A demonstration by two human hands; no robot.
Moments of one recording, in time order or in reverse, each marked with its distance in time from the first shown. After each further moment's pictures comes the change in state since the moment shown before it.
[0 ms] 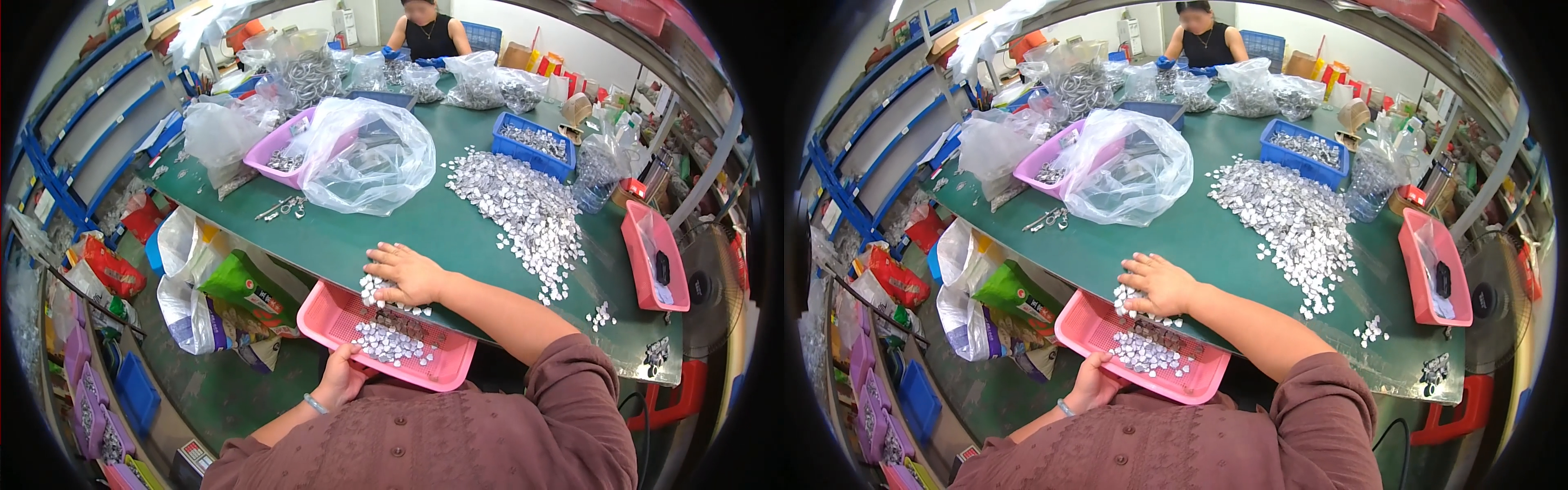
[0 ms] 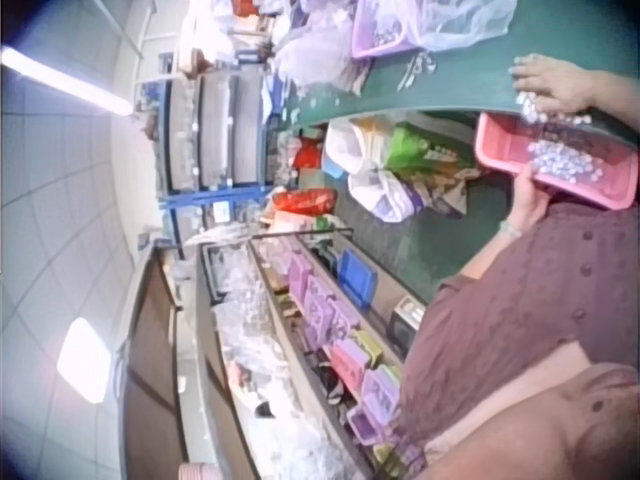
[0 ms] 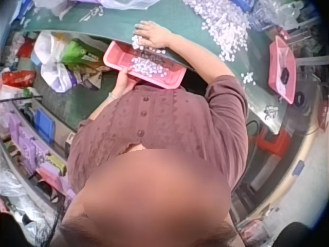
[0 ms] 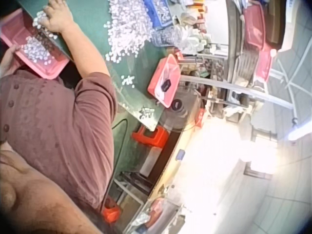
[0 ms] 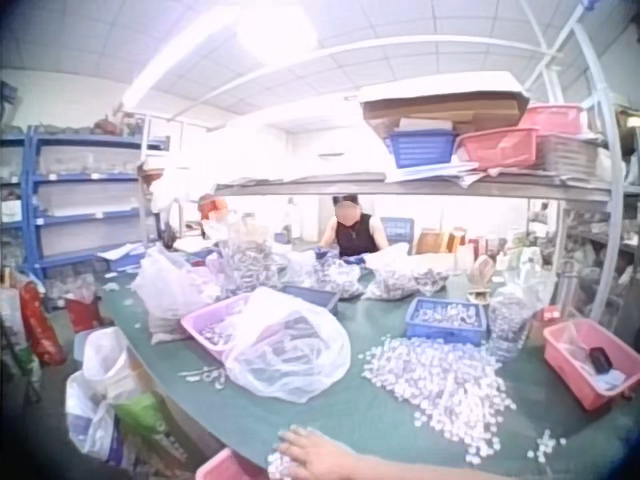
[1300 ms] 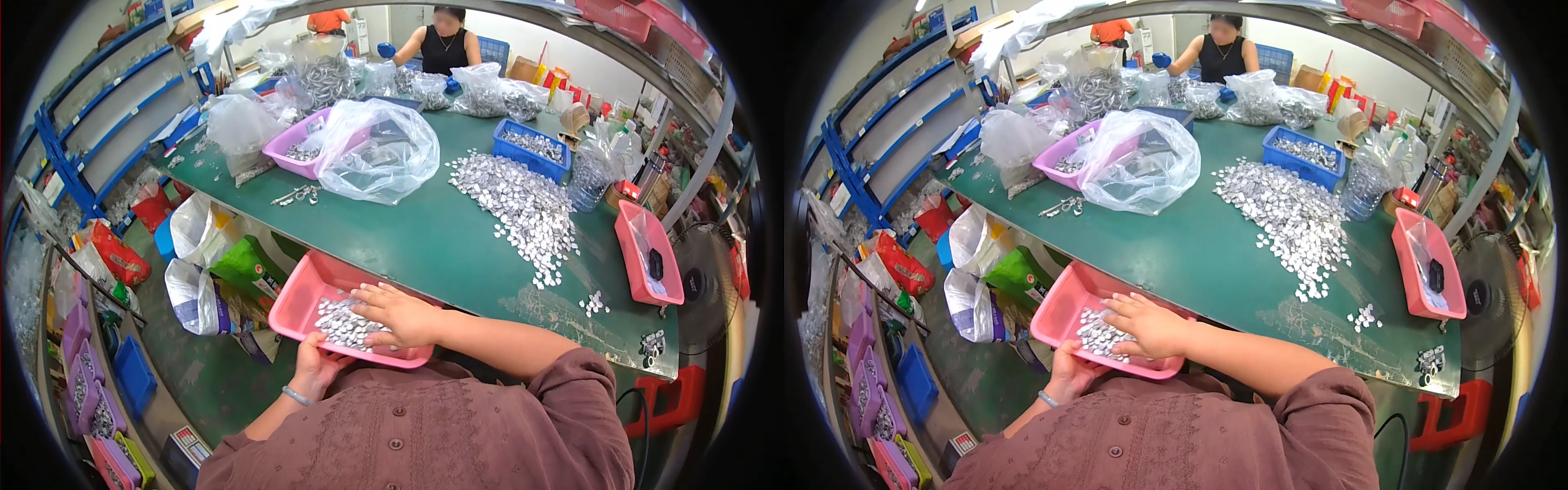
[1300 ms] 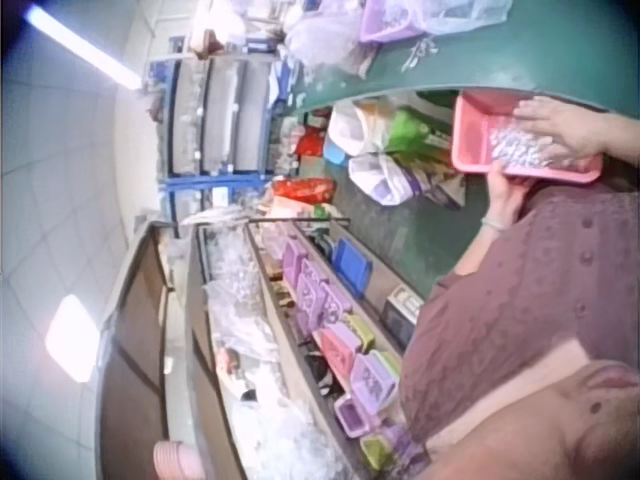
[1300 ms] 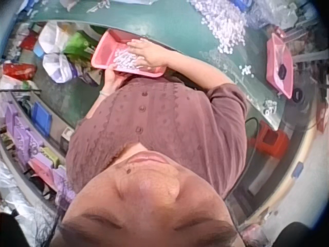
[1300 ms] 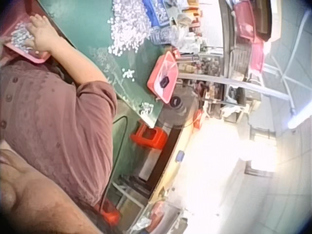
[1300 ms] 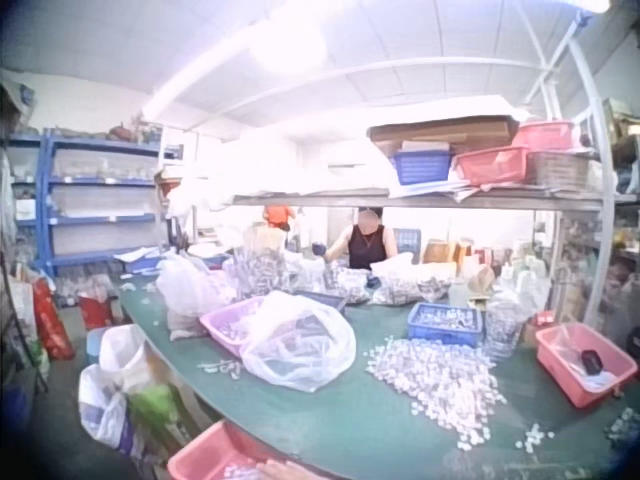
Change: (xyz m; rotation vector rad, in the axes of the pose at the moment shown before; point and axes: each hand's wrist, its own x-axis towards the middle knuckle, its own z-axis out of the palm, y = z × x) left_hand -0.040 0.015 -0.041 -0.015 0.134 0.119; right_hand -0.035 -0.110 0.004 0.134 -0.070 -0.184
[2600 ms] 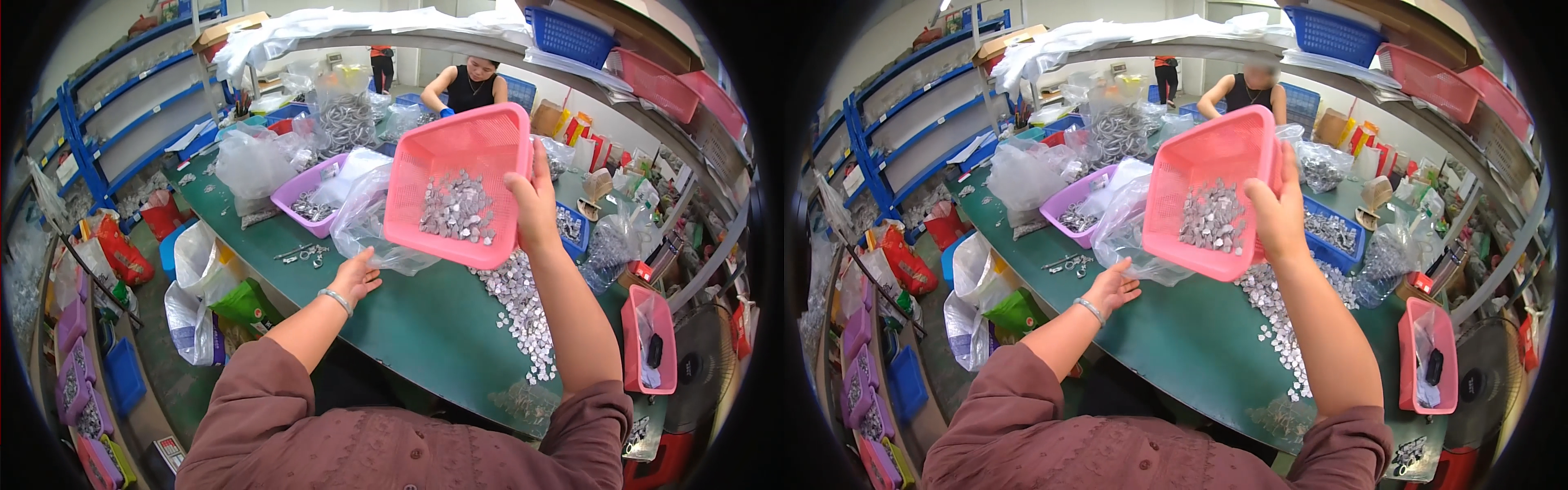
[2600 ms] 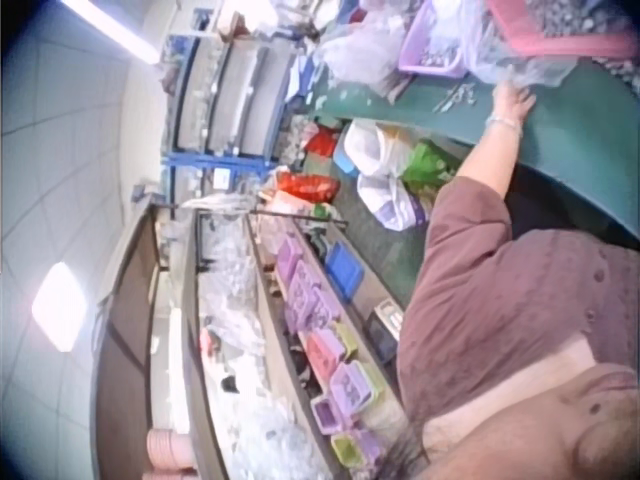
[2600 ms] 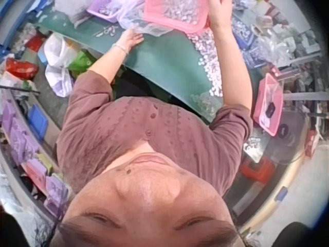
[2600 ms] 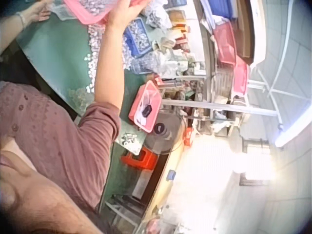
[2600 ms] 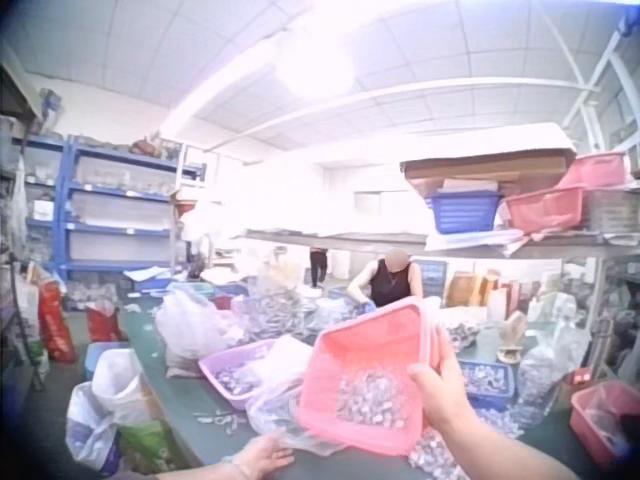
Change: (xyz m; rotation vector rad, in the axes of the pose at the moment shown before) left_hand 0.205 0.124 0.201 0.161 -0.005 0.061; right_hand 0.021 0.119 -0.270 0.686 1.265 0.234
